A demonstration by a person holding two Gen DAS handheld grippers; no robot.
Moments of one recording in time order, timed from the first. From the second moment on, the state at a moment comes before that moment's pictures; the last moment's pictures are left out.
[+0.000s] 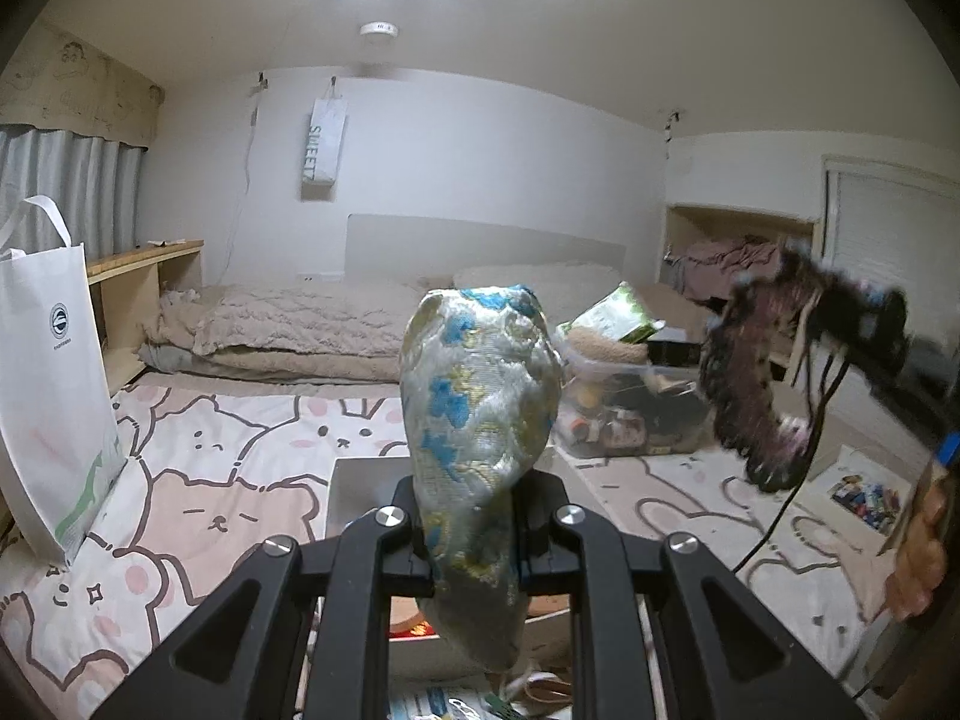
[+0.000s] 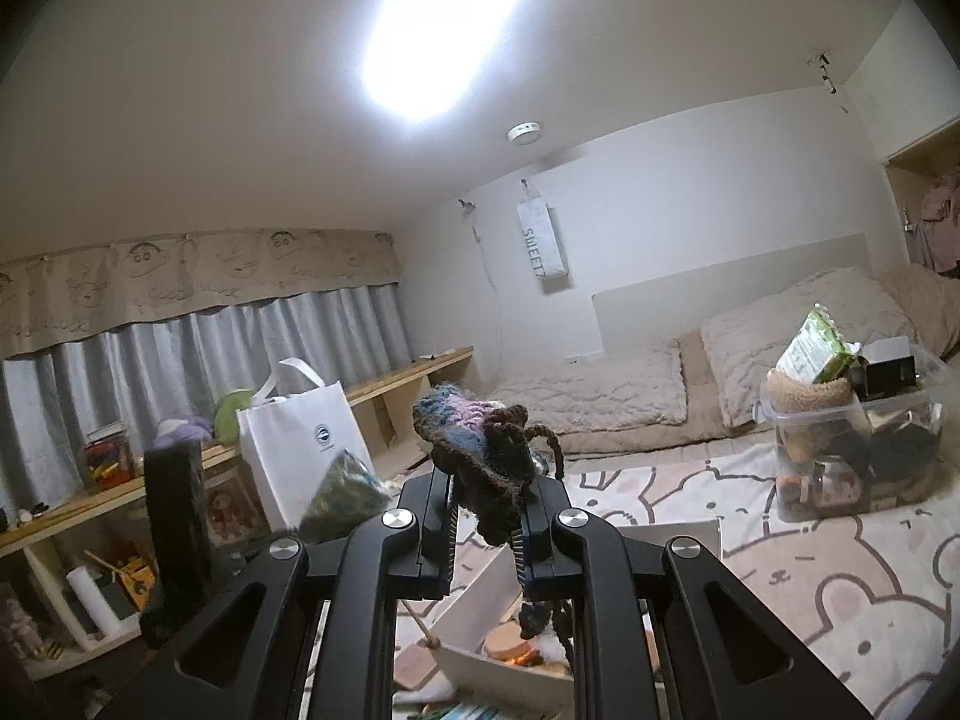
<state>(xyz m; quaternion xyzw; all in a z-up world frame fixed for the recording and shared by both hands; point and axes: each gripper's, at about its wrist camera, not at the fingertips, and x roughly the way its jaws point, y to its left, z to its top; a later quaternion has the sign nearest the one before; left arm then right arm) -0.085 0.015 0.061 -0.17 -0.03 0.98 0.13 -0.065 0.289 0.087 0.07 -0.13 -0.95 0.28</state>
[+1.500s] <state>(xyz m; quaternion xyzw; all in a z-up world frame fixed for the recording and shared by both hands) -0.213 0.009 -0.041 -0.26 -0.01 0.96 0.10 -0.270 0.238 -0.061 0.37 -0.02 -0.91 0.18</state>
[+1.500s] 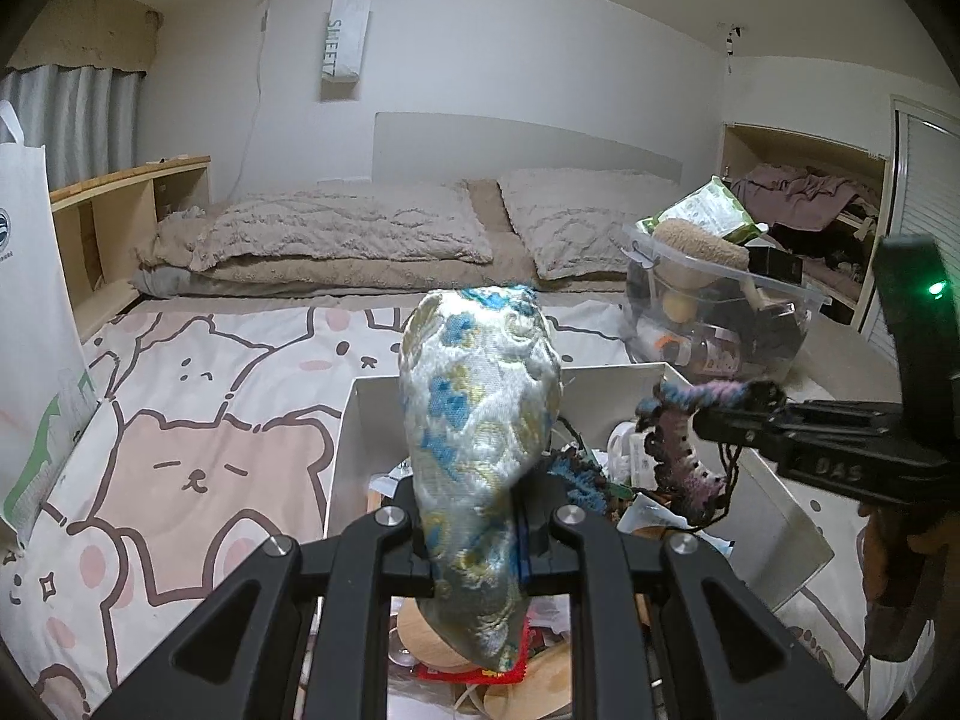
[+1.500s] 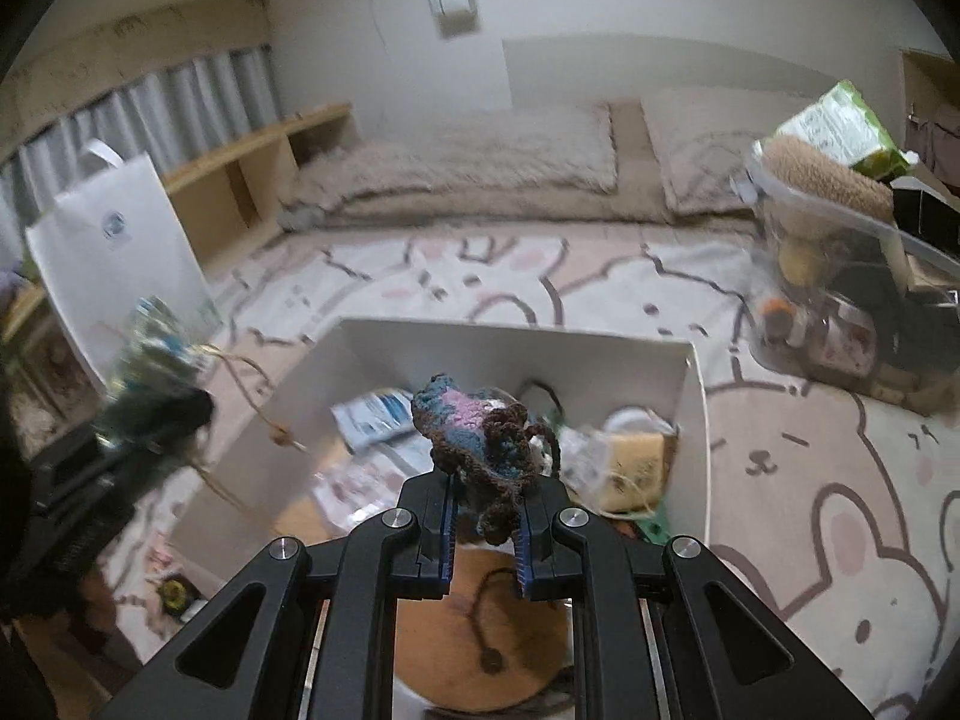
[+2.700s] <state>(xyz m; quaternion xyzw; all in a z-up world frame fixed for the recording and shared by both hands) -0.315 0.061 -0.045 -0.39 0.03 0.91 0.13 -0.197 0.282 -0.070 0.31 -0.12 -0.90 0.27</state>
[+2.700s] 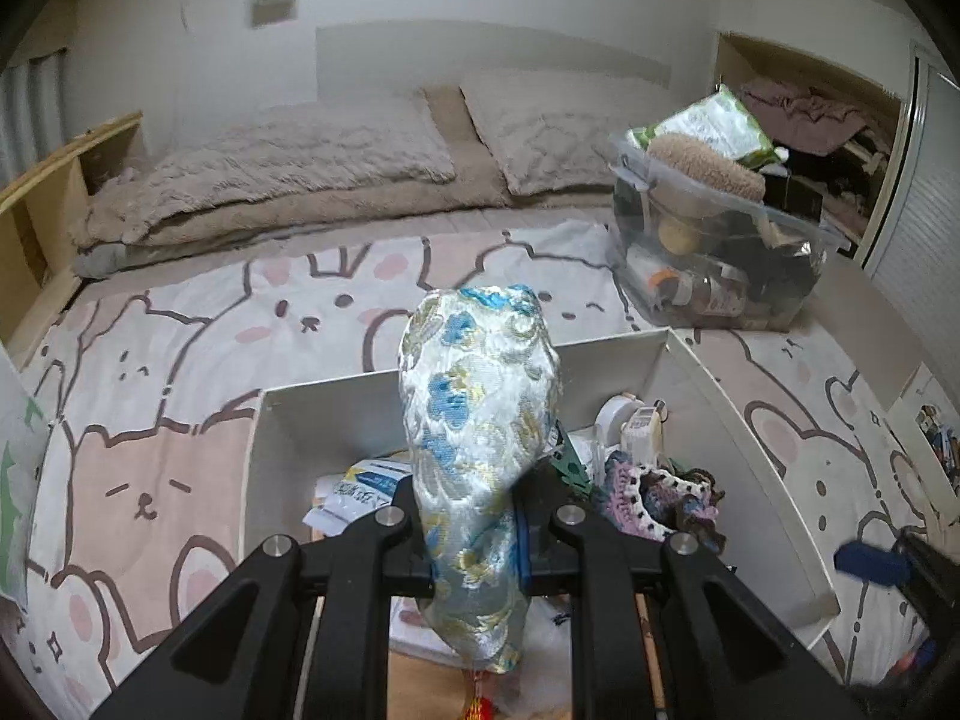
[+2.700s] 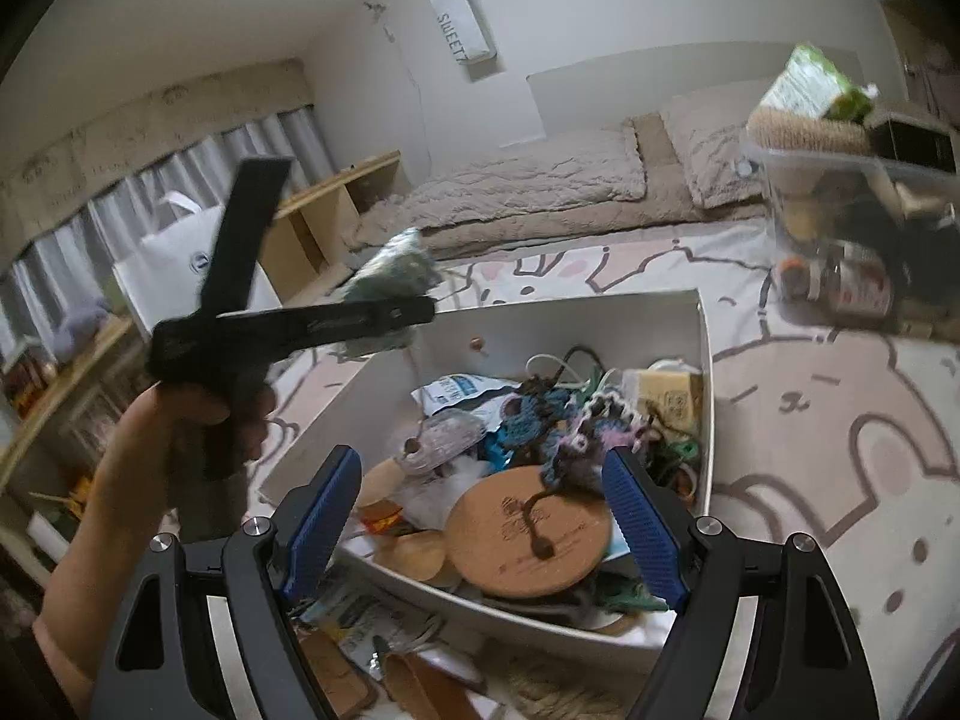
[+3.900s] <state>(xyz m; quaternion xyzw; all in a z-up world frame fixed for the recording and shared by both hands) -0.279 0.040 -0.068 -0.42 0.00 0.91 0.08 -0.187 0.292 -0.070 0.29 -0.15 -0.90 0.28</state>
